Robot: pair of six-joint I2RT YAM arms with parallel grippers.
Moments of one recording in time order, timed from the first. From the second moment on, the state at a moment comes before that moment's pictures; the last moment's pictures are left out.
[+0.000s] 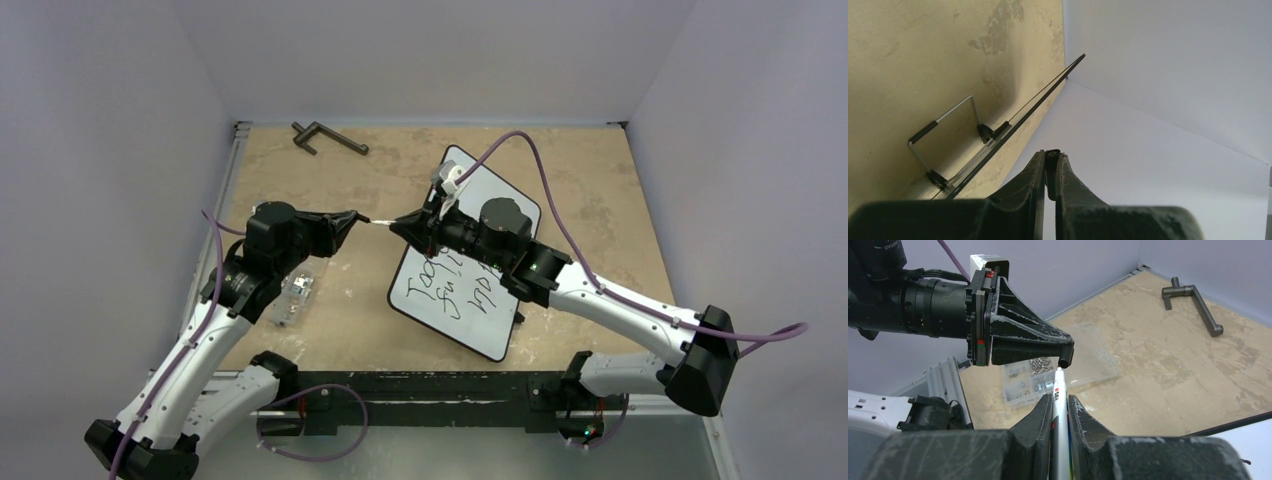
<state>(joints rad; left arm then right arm) -0.43 0.82 0.91 -0.54 -0.07 -1.74 0.94 1.22 1.01 0.19 -0.11 0.22</state>
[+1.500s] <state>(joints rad) -0.42 0.85 0.90 -0.50 -0.04 -1.78 0.99 1.33 1.07 0.21 0.02 0.18</state>
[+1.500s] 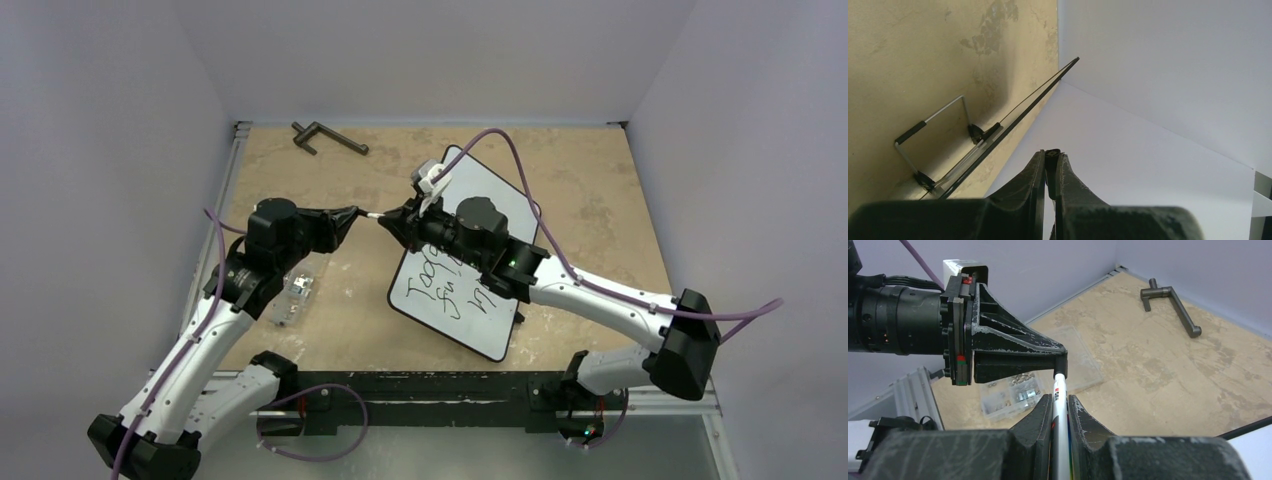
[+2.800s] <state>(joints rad) -0.38 0.79 0.89 -0.49 -0.20 -1.80 1.05 1.56 1.29 0.25 0.14 0.14</state>
